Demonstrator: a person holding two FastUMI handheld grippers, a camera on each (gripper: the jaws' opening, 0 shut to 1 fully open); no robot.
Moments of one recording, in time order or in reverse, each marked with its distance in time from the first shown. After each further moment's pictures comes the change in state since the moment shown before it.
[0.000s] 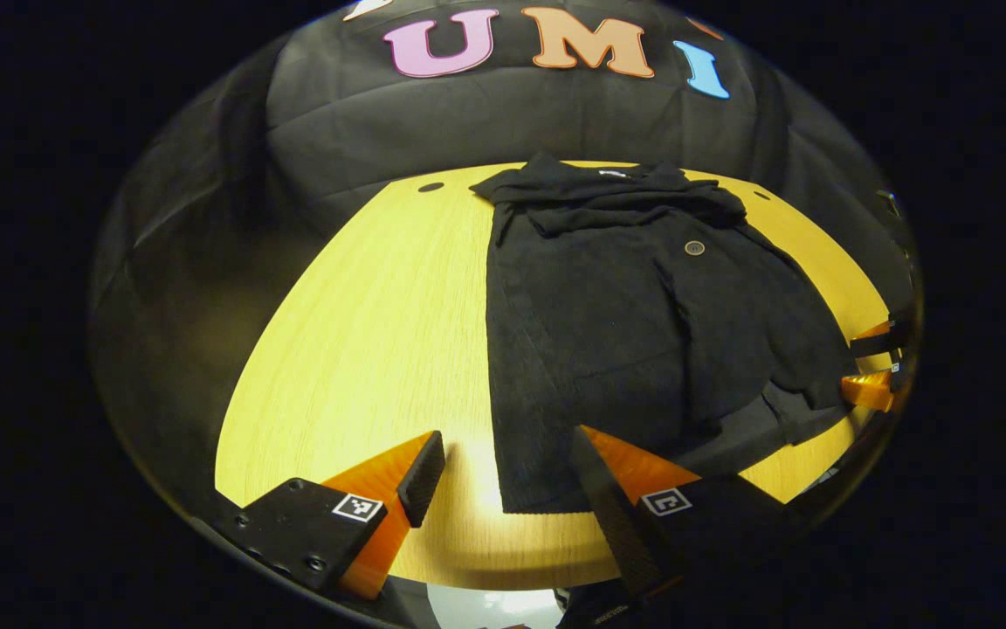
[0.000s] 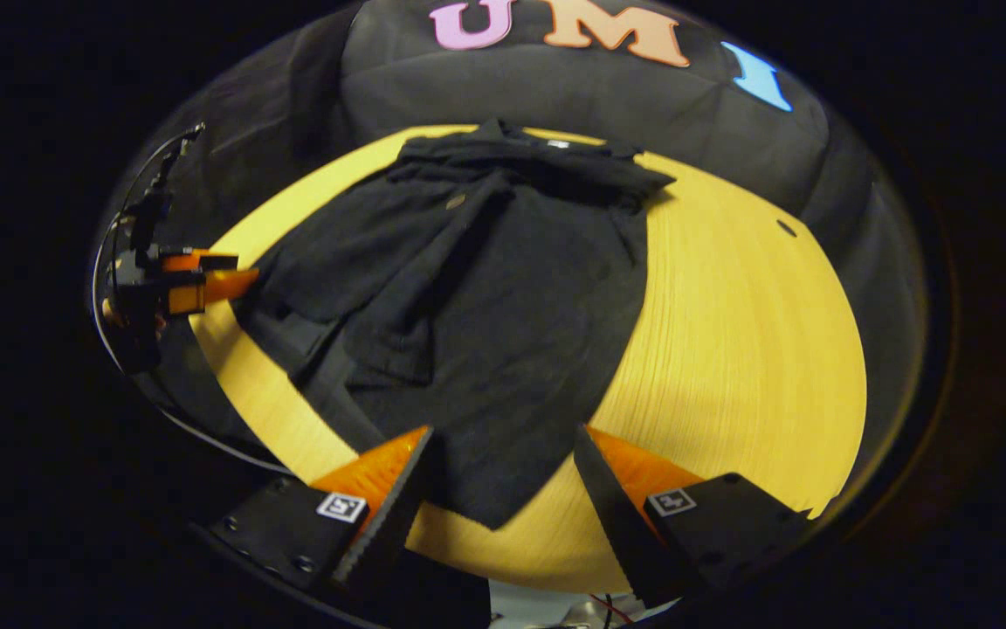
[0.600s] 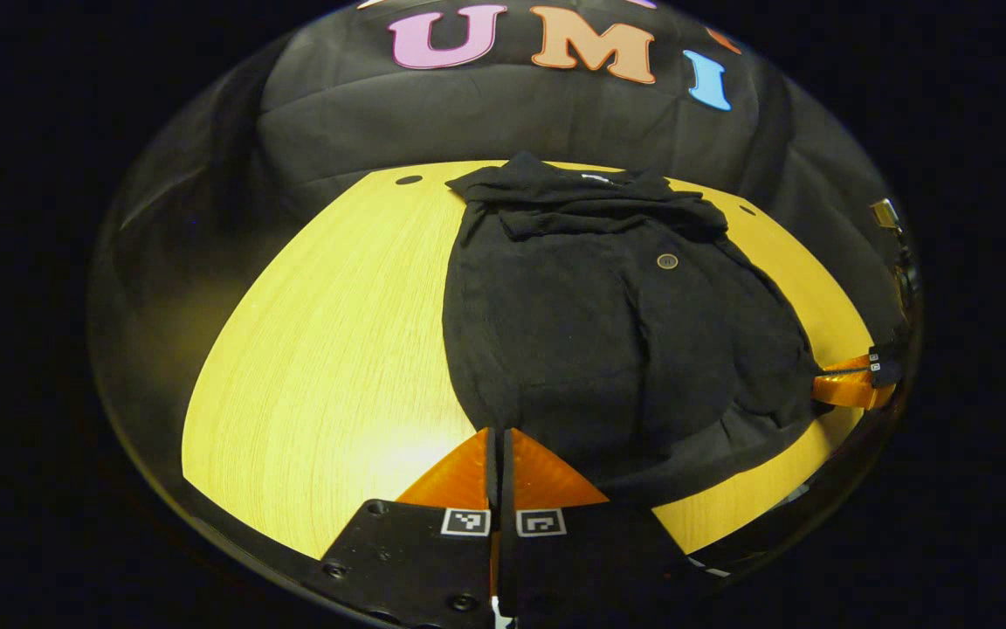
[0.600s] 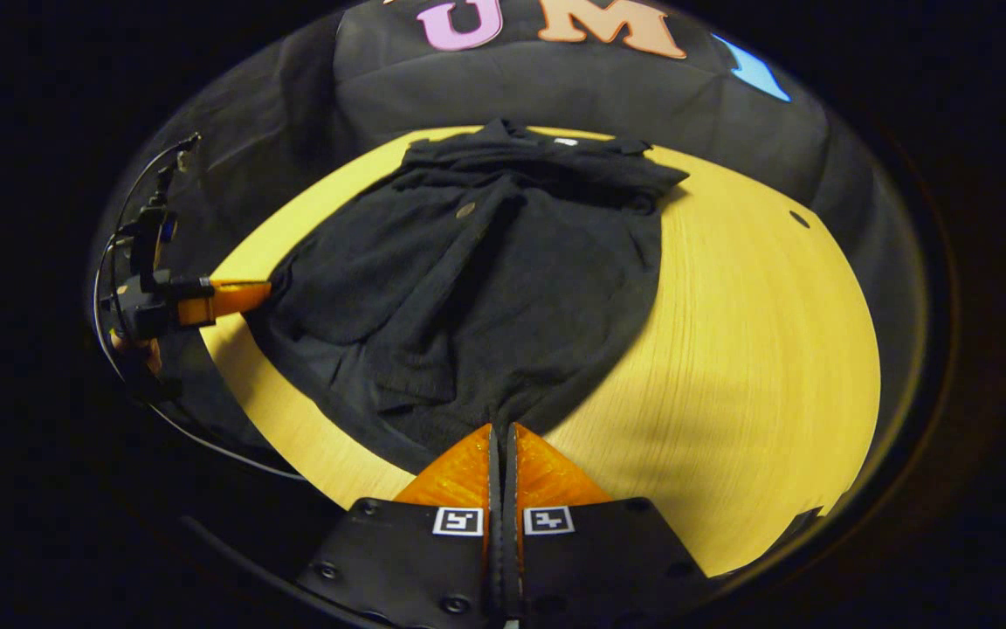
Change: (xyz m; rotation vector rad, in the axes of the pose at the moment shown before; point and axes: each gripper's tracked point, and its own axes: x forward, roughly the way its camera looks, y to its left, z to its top) left arm 0.000 -0.031 0.025 -0.080 -0.009 -0.095; right arm -0.029 0.010 0.052 0.074 -0.084 0.066
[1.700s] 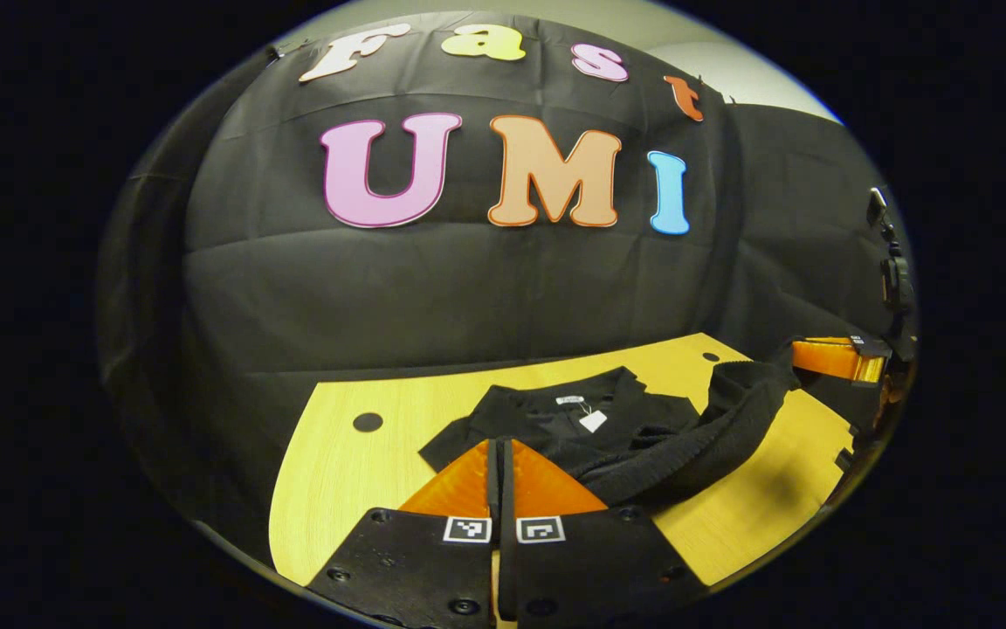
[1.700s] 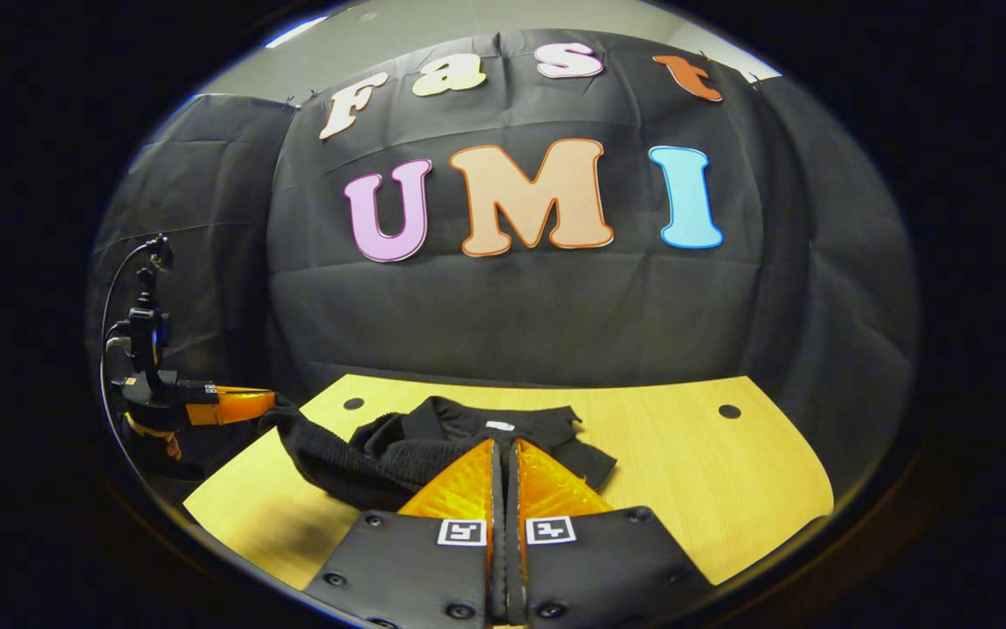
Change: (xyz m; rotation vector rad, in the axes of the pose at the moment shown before) left arm 0.034 -0.004 0.318 0.177 -0.452 -0.195; right arm -0.067 -0.051 0.304 0.156 -0.605 -0.212
